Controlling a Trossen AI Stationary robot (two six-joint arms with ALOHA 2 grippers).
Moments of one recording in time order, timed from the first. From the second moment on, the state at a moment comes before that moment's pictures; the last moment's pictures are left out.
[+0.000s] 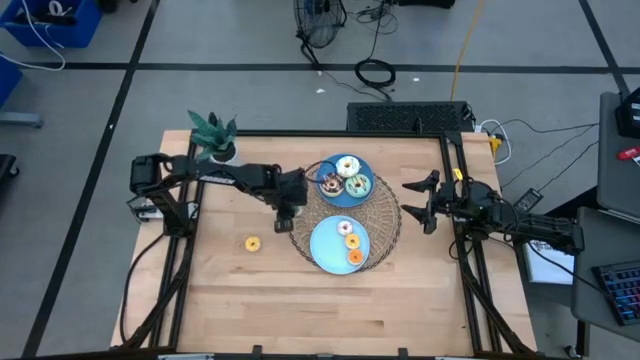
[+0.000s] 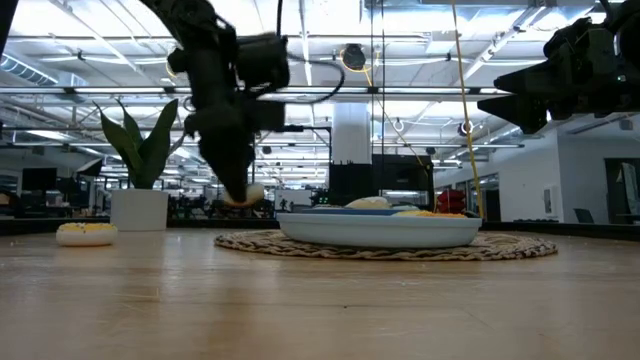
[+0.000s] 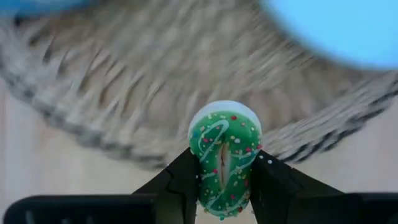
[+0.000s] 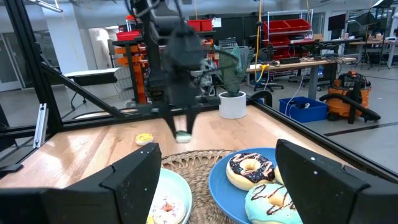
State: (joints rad) left arm 0.19 1.69 1.06 -0.60 0.11 0.11; right arm -0.21 0.04 0.02 0.07 -0.03 0.09
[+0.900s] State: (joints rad) left arm -0.03 2.09 1.55 -0.63 -0.10 0.13; right arm -0.21 0.04 0.02 0.07 -0.03 0.09
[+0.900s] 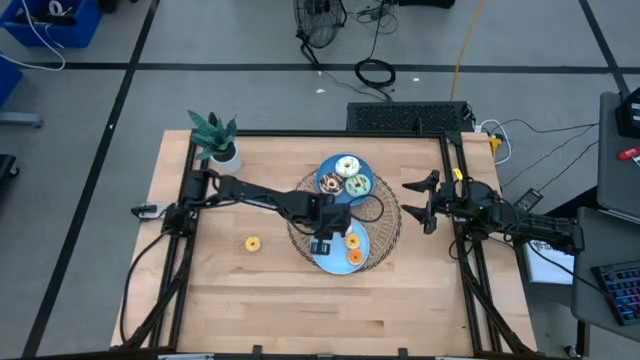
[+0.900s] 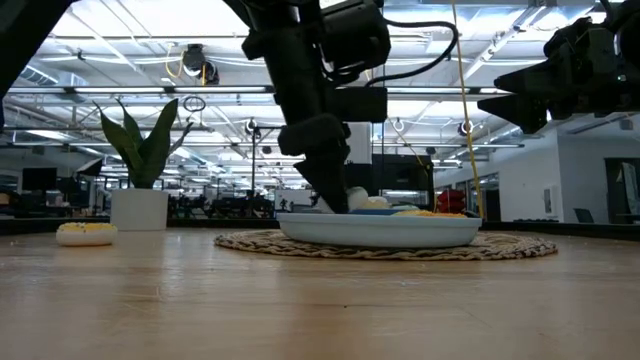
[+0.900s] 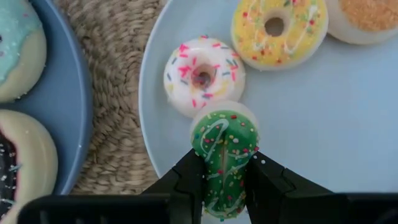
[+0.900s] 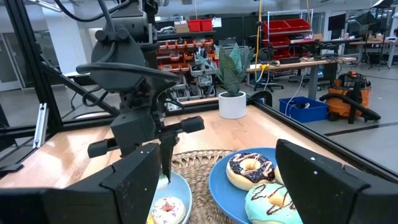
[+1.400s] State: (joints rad) left arm -0.04 2.09 1.55 -0.66 0.01 0.09; right arm -0.21 0.04 0.02 0.07 -0.03 0.09
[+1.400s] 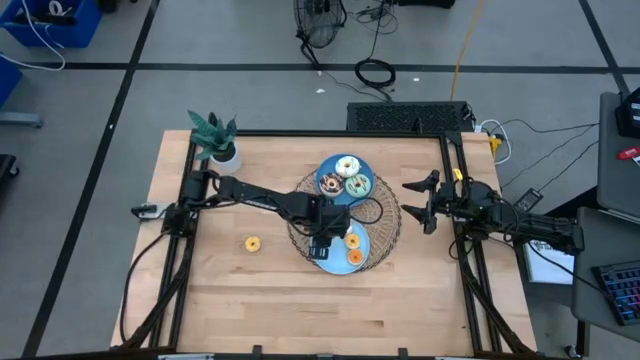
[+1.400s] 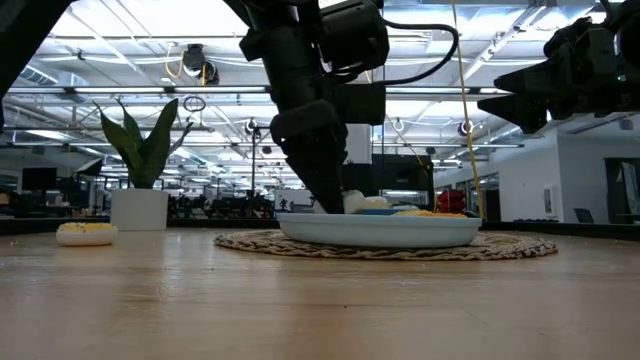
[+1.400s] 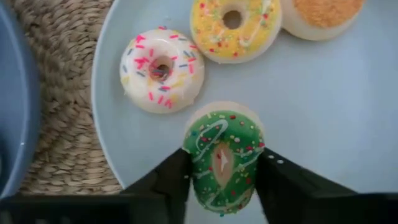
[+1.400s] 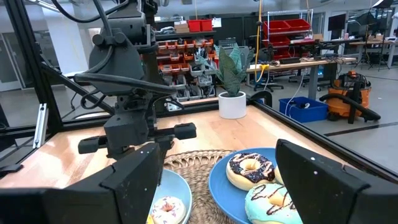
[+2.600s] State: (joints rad) left arm -0.13 1.86 1.30 -1.19 -0.02 -0.26; right arm -0.21 0.04 0.02 0.07 -0.03 0.09
